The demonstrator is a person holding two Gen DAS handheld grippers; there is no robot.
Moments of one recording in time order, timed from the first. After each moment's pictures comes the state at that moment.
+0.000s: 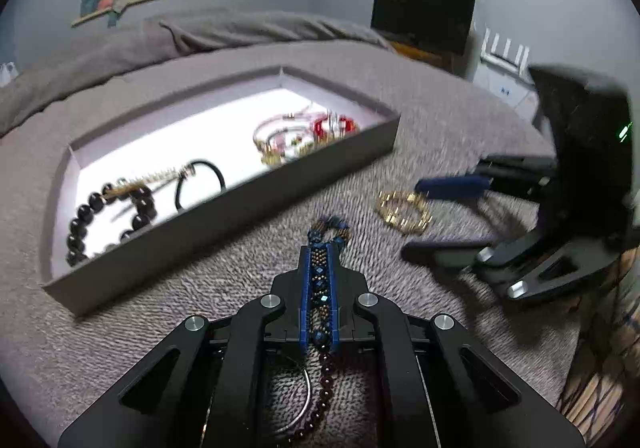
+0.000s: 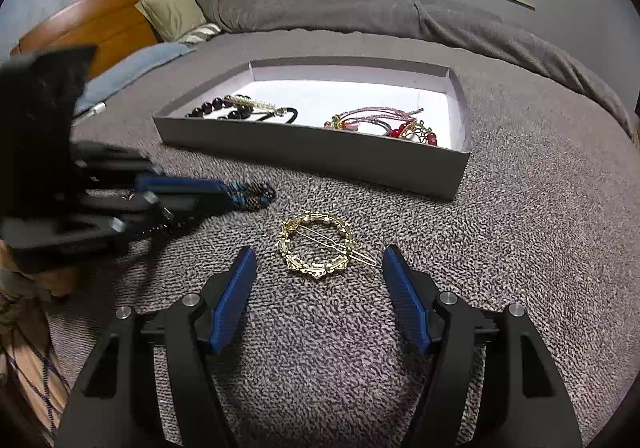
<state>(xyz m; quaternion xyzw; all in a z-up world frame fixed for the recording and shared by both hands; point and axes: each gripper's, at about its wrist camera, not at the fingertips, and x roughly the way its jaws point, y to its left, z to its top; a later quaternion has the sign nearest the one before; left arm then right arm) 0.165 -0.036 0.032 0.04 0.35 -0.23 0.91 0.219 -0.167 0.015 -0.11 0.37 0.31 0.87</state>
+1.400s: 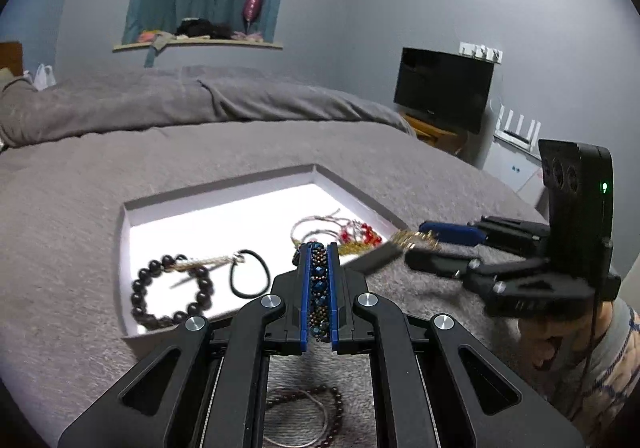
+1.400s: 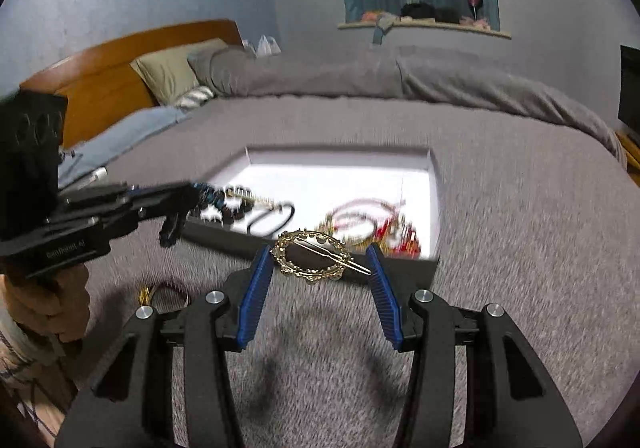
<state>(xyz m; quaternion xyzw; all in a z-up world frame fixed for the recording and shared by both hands) 0.154 -0.006 0.093 -0.03 0.25 -0.19 0.95 0.227 -0.174 0.073 -0.04 0.28 0.31 0.91</state>
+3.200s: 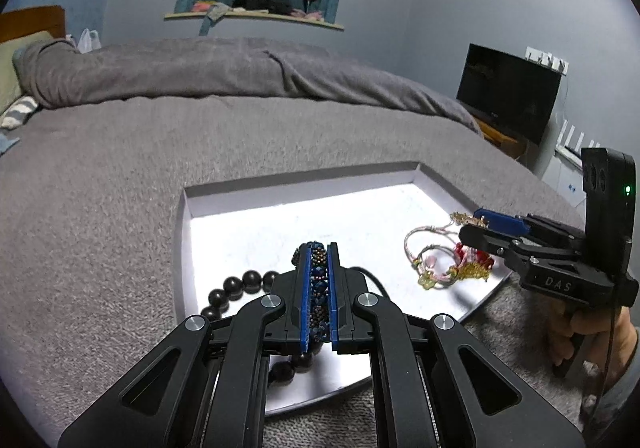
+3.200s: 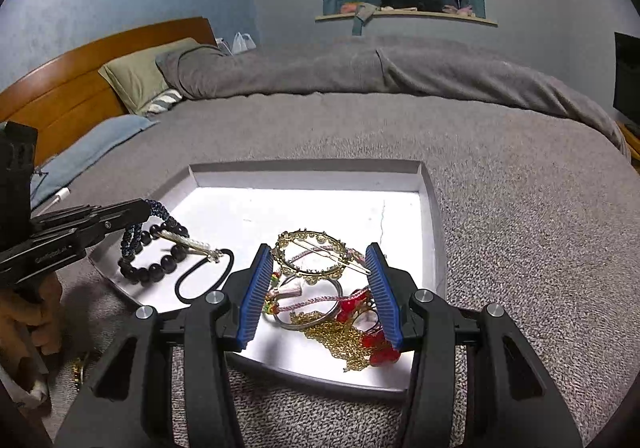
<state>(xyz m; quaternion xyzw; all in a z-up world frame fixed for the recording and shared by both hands) 0.233 0.044 0.065 -0.05 0.30 -0.10 0.95 0.321 -0.141 0.049 -0.04 0.30 0.27 0.91</state>
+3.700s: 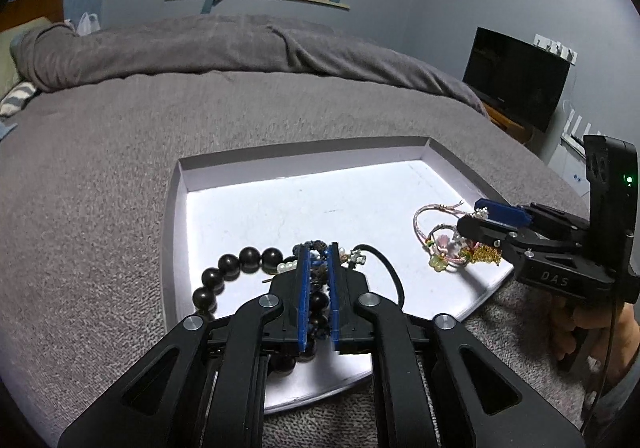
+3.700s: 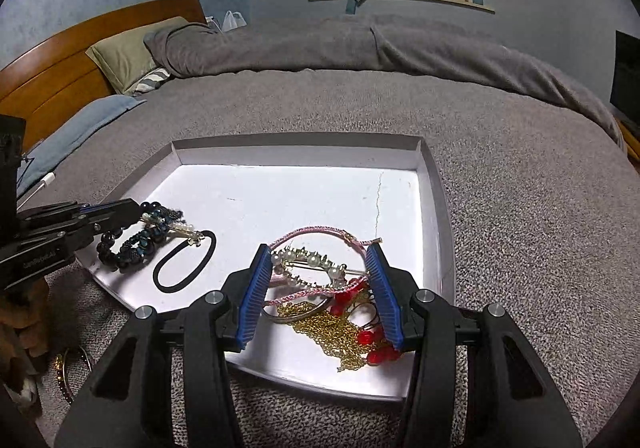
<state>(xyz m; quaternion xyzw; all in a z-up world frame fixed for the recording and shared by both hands) 0.240 0.045 0.050 -0.06 0.34 -0.10 0.93 0.331 -0.135 0.037 -0.05 0.33 0.25 0.91</state>
